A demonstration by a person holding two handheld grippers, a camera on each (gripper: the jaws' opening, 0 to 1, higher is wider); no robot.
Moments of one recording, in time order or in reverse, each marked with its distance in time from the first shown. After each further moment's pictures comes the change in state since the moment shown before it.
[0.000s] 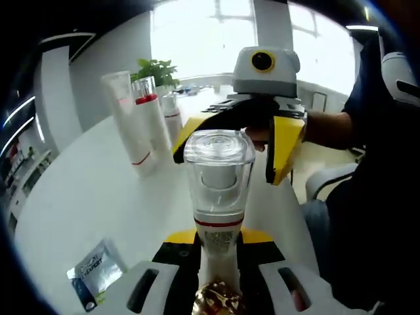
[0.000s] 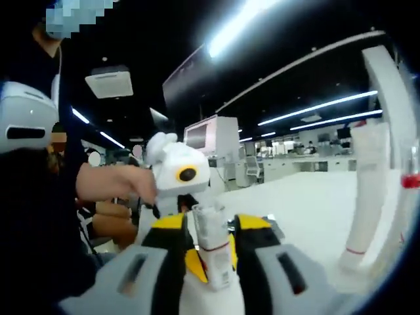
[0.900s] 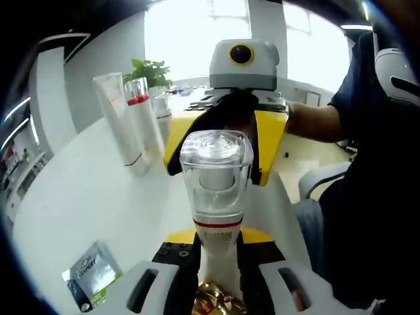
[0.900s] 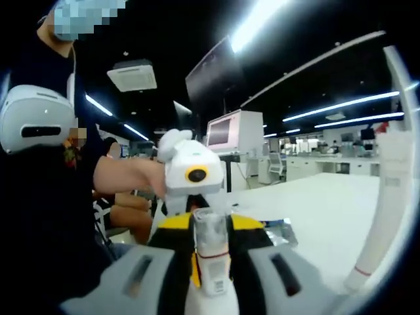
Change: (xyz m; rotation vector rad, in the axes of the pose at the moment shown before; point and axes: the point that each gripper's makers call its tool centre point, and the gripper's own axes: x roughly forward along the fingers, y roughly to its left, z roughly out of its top) left arm -0.001 -0.015 -0.002 0.005 -0.003 -0.049; right arm 0.007 0.008 0.003 0.002 0.008 0.145
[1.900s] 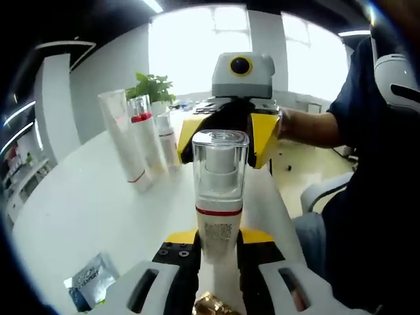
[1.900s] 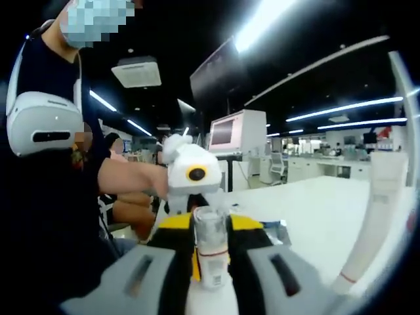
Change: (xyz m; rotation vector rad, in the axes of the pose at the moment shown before) left arm 0.001 -0.001 0.021 0.015 -0.110 0.024; right arm -0.022 -0.001 0.014 -0.036 0.025 0.014
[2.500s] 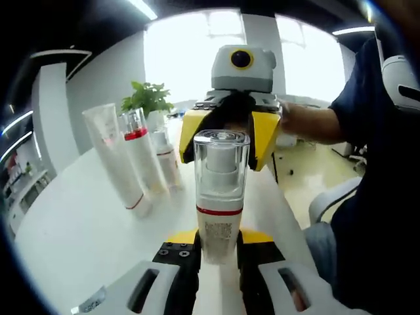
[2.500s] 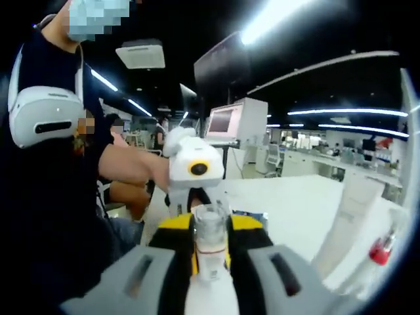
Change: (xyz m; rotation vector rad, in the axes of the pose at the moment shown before) left arm 0.029 0.010 0.031 0.037 -0.034 -0.002; right arm -0.034 -0.019 0.004 -0.108 0.158 -0.021
